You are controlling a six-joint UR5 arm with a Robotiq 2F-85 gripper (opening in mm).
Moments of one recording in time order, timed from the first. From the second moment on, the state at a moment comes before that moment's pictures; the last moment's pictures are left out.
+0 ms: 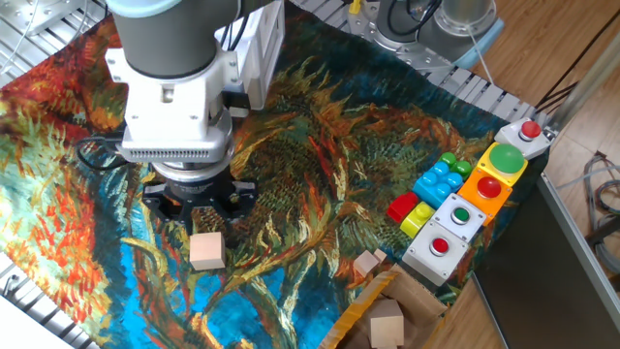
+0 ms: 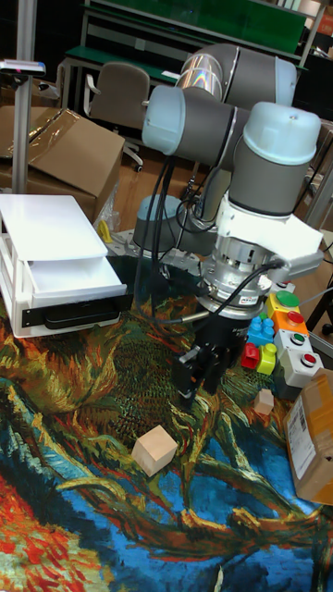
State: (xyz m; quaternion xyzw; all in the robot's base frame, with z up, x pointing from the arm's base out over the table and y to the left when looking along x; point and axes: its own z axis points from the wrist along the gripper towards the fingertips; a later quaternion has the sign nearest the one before) arm 0.656 0.073 0.155 -0.36 0.93 0.00 0.06
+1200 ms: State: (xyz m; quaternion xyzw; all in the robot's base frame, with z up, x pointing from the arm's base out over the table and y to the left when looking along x) arm 0.670 0.046 0.112 -0.35 0.94 -0.01 0.02
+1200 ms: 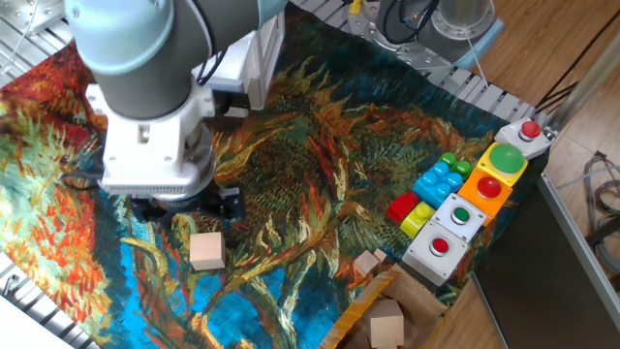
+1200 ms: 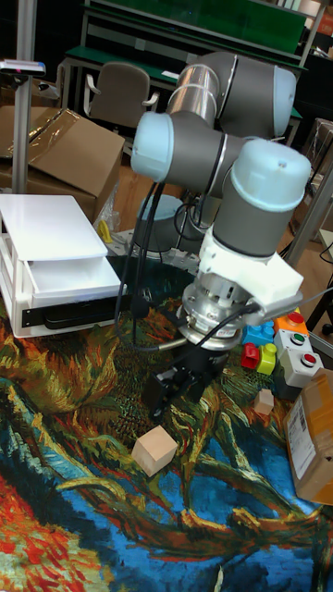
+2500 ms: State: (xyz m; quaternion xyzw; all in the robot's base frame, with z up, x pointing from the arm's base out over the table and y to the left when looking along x) arm 0.675 0.041 0.062 -0.31 0.95 0.02 0.04
